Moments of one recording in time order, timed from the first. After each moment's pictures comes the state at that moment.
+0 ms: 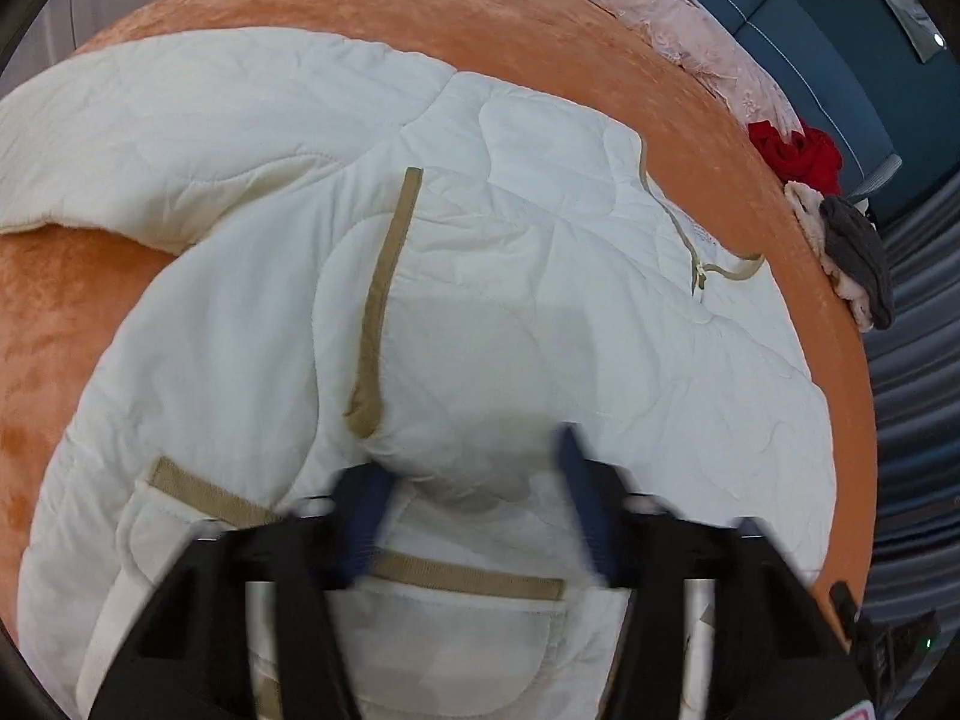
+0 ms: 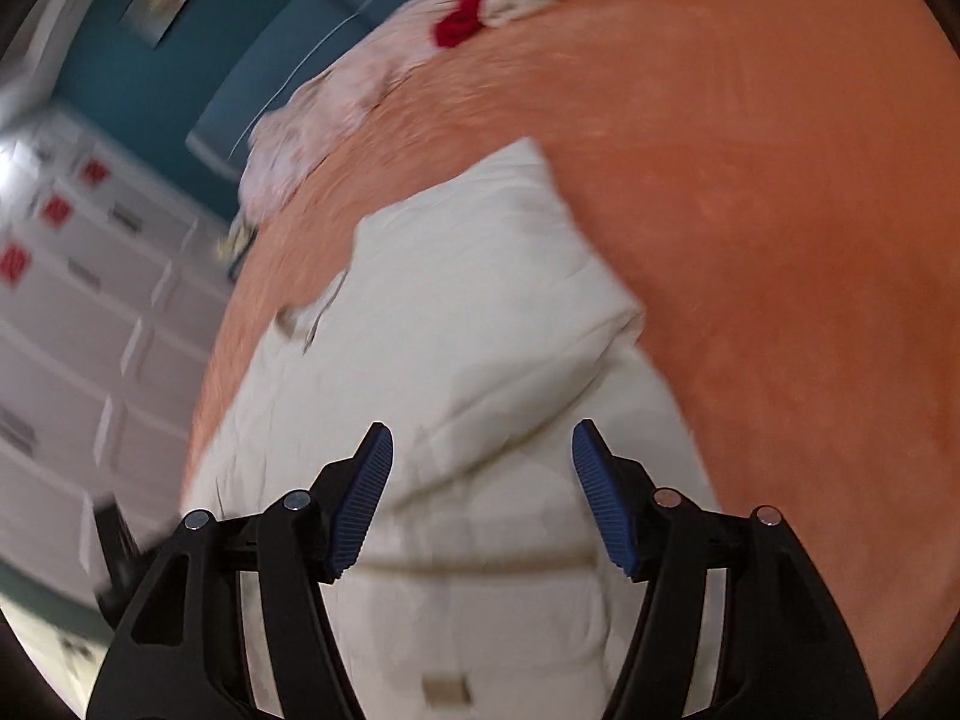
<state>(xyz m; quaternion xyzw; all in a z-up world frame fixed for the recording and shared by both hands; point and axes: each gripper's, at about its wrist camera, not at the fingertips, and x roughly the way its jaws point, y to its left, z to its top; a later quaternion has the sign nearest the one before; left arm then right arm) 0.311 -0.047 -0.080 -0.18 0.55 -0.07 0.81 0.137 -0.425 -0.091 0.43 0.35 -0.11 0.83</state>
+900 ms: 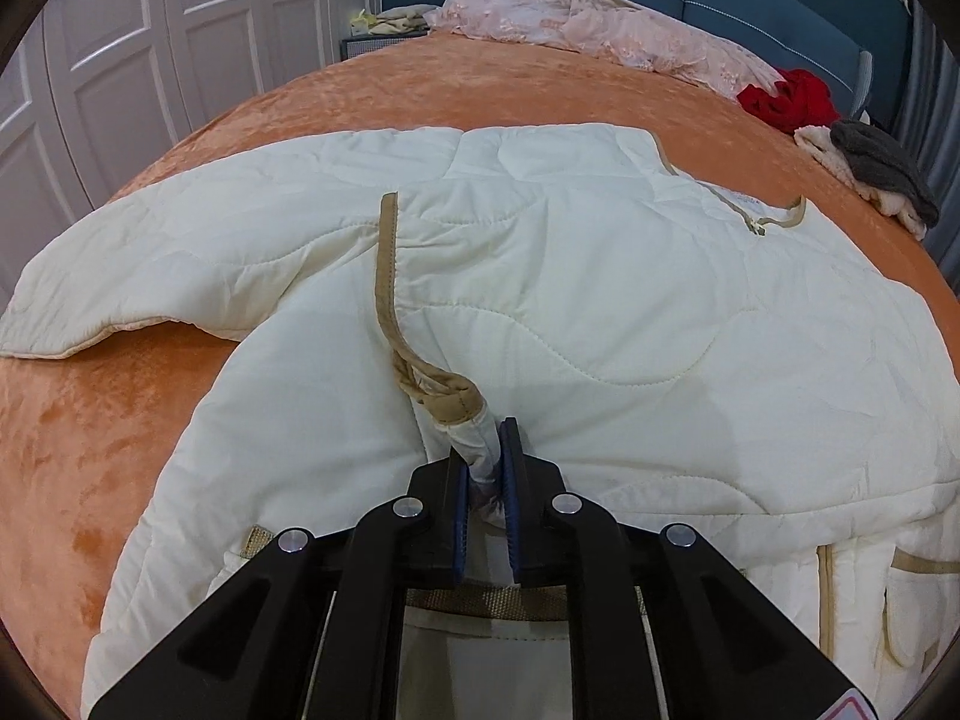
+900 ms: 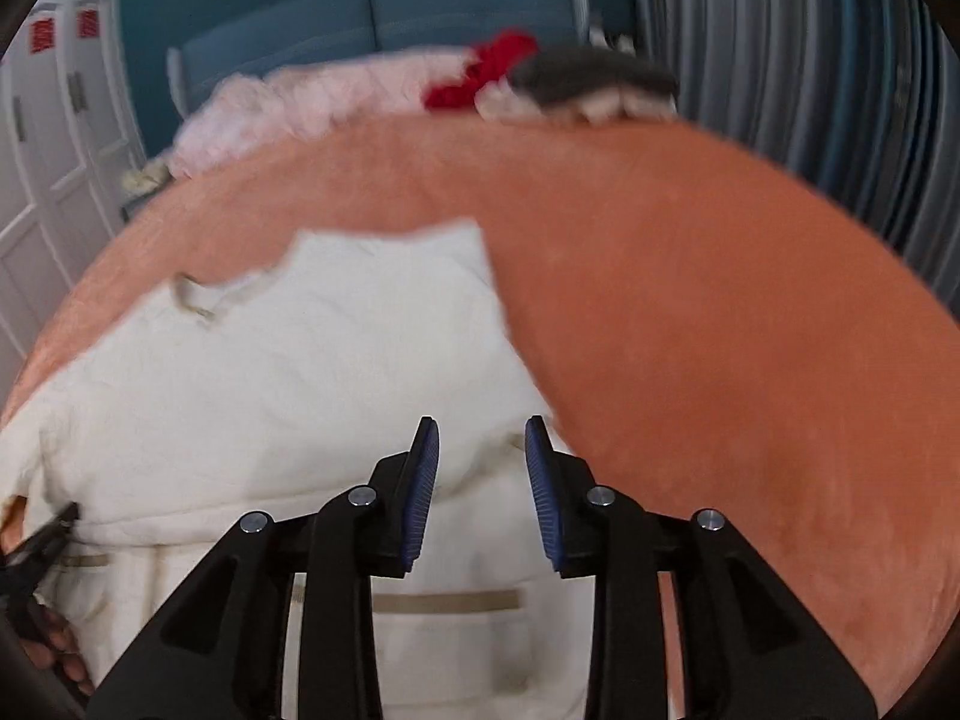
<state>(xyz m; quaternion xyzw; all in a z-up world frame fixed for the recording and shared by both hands) 0.282 -0.050 -0.108 -0.01 0.44 -0.04 0.89 0.152 -0.332 -0.037 0.14 0.35 -0.24 0.90</state>
